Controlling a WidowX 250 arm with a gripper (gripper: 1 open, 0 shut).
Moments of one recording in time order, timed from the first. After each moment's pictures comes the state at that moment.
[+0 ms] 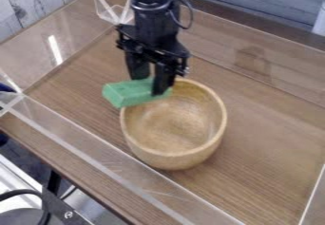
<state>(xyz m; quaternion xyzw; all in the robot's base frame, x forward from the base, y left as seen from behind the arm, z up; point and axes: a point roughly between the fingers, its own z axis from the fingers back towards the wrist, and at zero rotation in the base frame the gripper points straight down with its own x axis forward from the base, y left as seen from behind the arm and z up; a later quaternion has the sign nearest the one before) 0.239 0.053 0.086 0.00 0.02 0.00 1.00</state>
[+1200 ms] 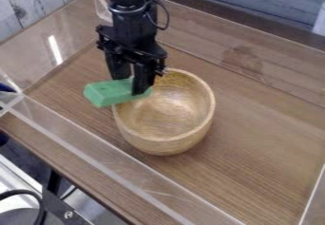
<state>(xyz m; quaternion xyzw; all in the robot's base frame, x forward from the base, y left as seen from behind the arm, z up) 0.233 0.072 0.078 0.01 0.02 0.01 1.00</state>
